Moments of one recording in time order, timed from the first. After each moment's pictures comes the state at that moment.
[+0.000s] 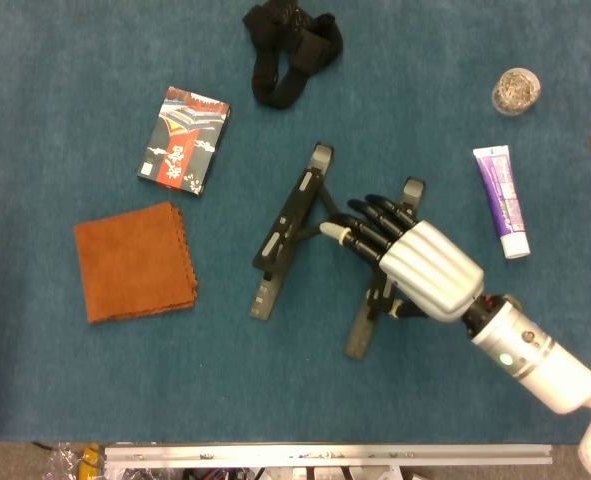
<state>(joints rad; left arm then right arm) -0.07 -1.11 -0.03 -1.70 1.44 1.45 0.10 0.50 -1.55 0.05 -1.70 -1.66 1.04 -0.31</state>
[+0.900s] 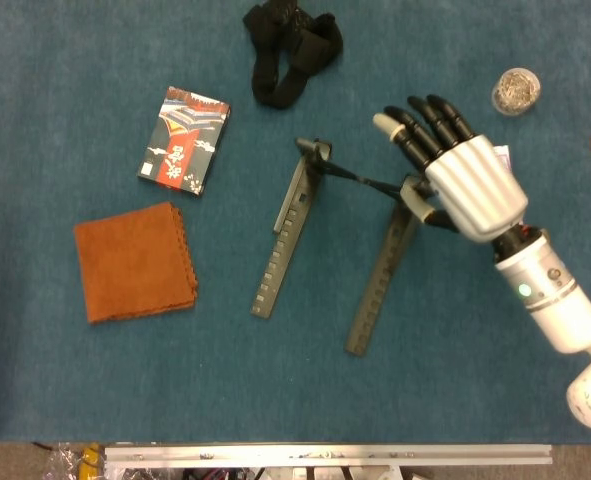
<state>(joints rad) -0.07 -1.11 -0.02 -1.67 1.45 1.44 0.06 0.55 -1.58 0.19 -1.52 -1.53 1.15 -0.30</state>
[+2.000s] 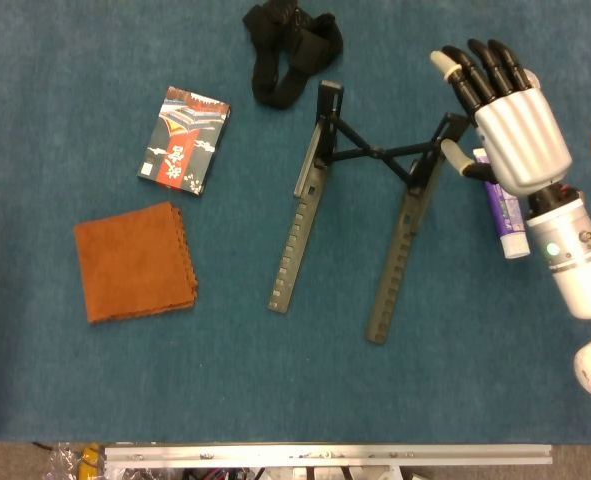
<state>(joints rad) -0.08 -1.10 -0.03 -1.68 1.46 1.44 0.06 0.58 -1.55 0.24 -1.45 -1.40 1.19 -0.26</state>
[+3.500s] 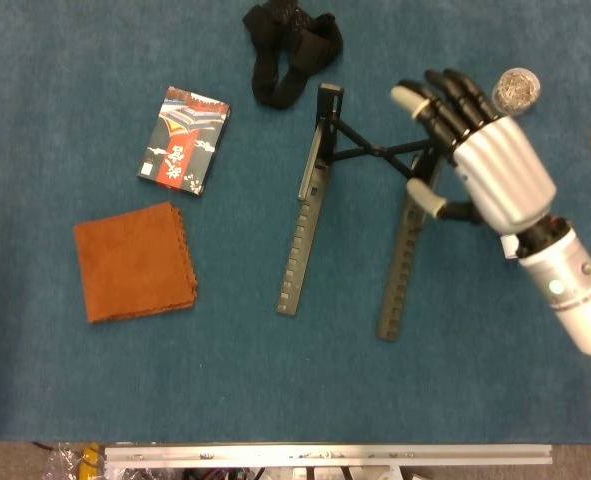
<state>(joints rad) -0.07 -1.09 -0.02 -1.70 1.45 1.46 0.07 0.58 -1.43 0.16 -1.70 -1.55 1.24 -0.09</state>
